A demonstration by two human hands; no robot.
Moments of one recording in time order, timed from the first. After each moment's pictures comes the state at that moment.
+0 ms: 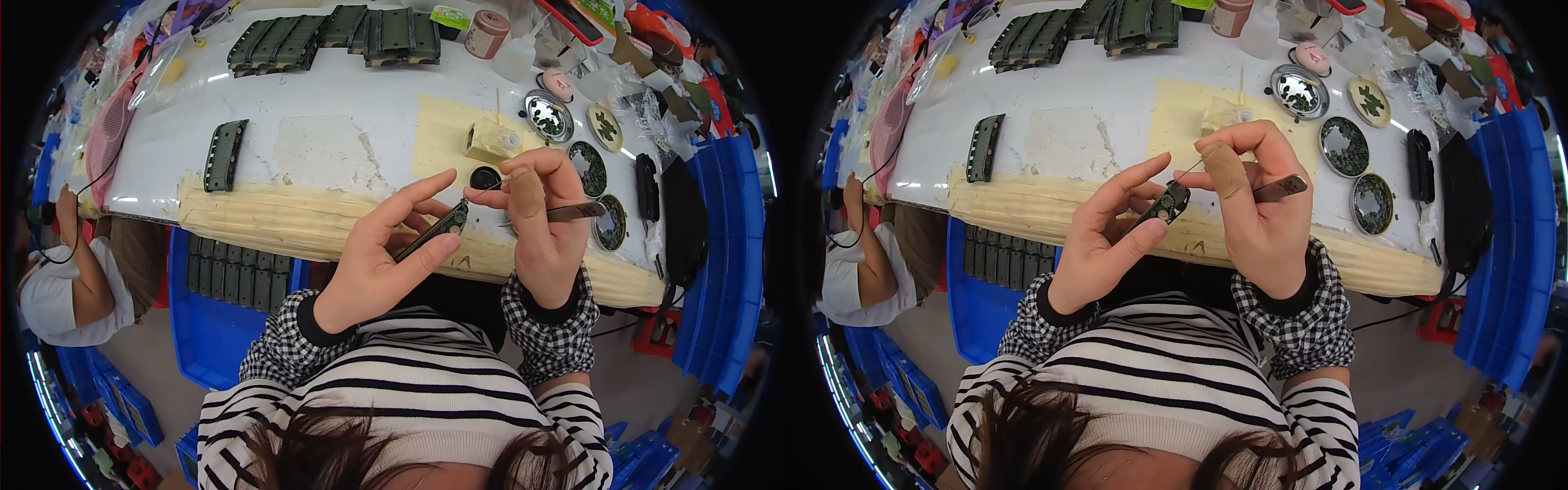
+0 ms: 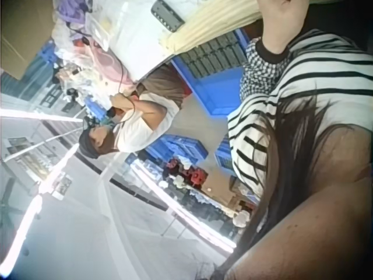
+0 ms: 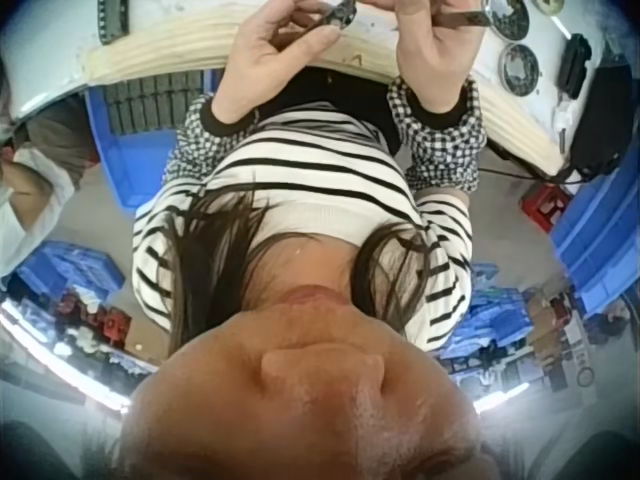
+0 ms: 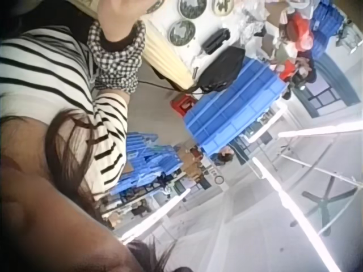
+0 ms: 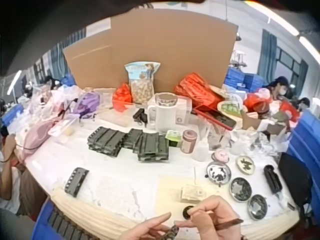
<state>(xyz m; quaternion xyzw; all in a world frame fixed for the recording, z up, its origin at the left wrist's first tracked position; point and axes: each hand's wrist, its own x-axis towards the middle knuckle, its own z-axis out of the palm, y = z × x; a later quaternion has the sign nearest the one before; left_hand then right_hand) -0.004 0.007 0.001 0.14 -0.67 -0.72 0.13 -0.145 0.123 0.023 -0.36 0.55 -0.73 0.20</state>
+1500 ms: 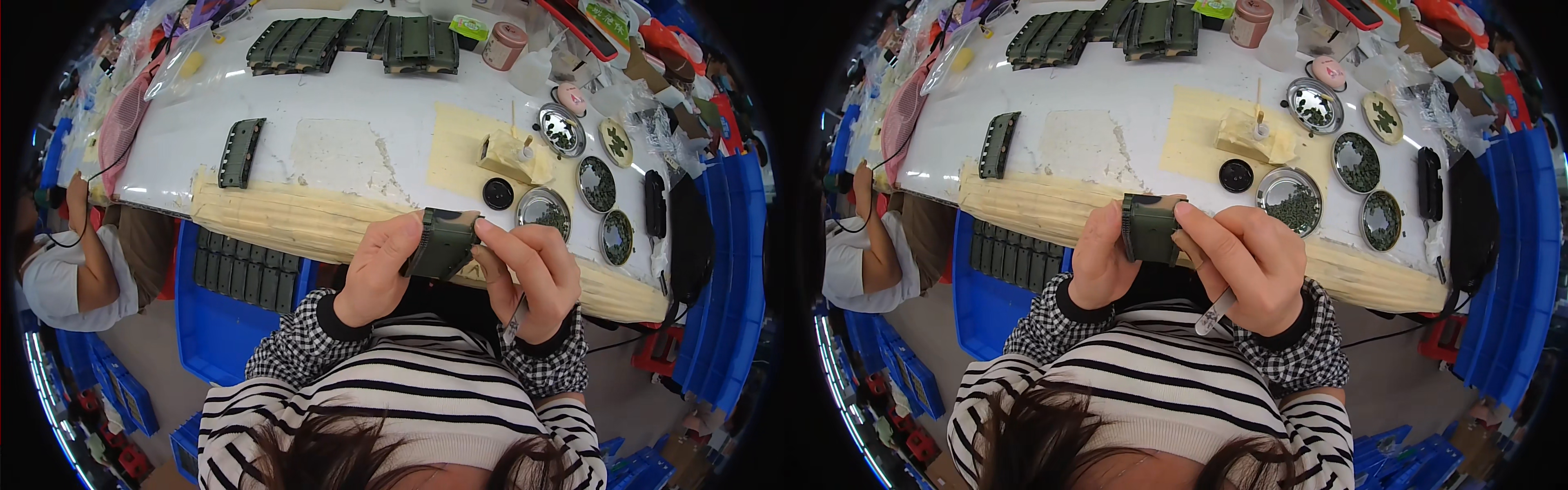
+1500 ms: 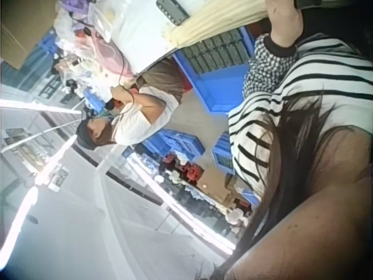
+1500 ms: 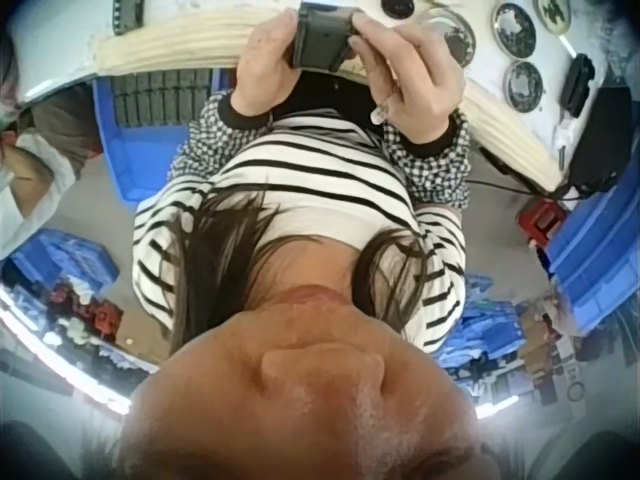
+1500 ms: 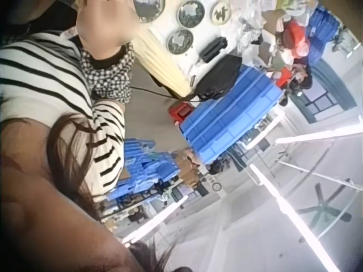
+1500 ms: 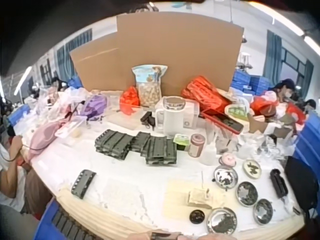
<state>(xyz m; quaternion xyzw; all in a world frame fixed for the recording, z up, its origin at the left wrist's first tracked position) 0.001 0.012 -0.026 0.07 -0.44 -0.88 0.18 -0.129 0.142 0.023 -0.59 0.67 -0.43 -0.14</state>
